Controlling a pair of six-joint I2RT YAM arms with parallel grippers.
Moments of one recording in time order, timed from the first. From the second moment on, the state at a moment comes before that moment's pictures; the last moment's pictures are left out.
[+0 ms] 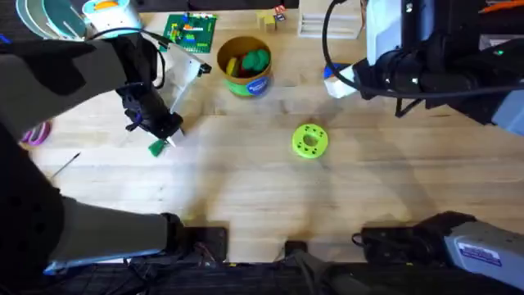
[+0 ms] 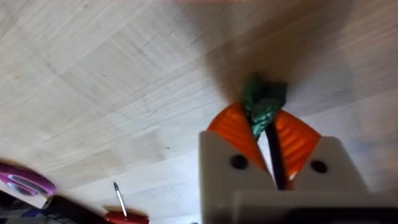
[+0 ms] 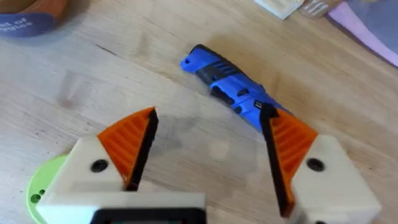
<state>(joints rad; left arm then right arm) 0.14 1.59 0.92 -0.87 -0.15 0.71 0.34 1.27 0.86 -0.37 0.15 -0.19</state>
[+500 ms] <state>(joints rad) 0.14 1.34 0.99 -0.77 0.05 0.61 0.34 1.27 0.86 -0.37 0.15 -0.19</state>
